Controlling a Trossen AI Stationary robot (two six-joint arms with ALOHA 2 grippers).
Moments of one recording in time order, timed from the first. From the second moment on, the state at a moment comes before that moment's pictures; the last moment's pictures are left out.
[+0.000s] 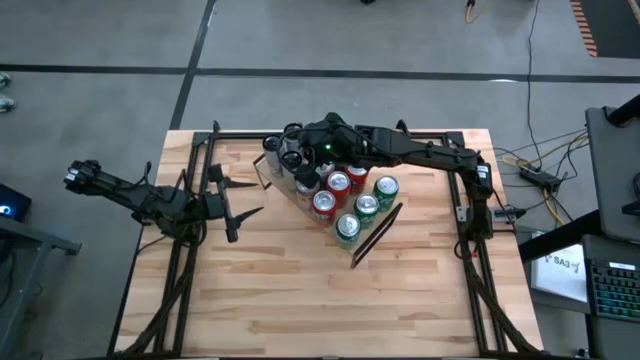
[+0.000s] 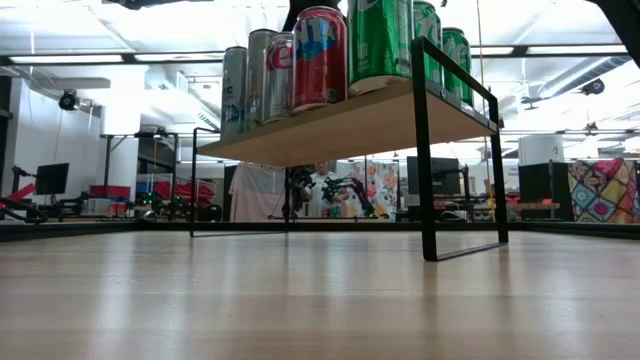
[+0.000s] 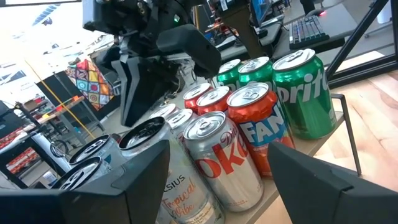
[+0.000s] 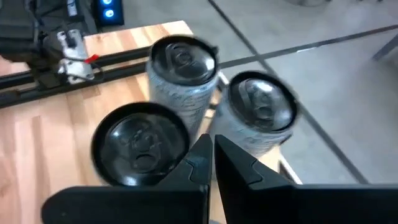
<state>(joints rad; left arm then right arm) -0.36 0.65 0.60 -0.01 -0.65 0.40 -0.14 1.95 2.12 -0.77 0.32 0.08</state>
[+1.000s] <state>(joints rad) -0.41 0.72 0.60 0.05 -0.63 0.34 -0.11 1.81 2.12 -0.72 0.12 -0.13</state>
